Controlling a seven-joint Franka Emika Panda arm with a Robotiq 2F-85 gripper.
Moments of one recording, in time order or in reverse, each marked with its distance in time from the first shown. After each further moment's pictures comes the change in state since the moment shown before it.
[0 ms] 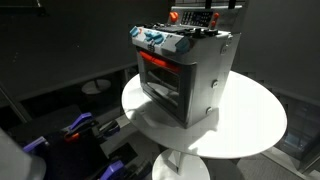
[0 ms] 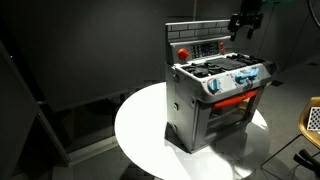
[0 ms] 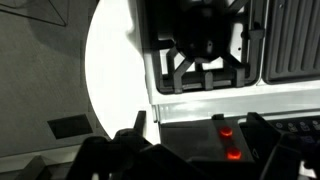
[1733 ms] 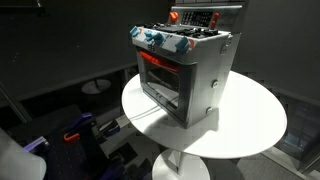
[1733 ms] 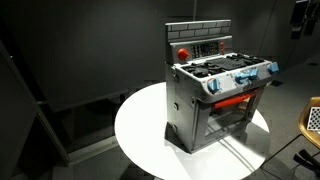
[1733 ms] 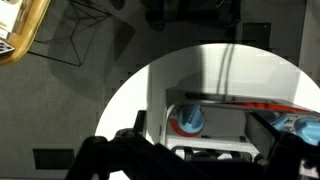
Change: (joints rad) arm -0.020 -0.449 -0.002 -0.422 -0.069 -0.228 -0.204
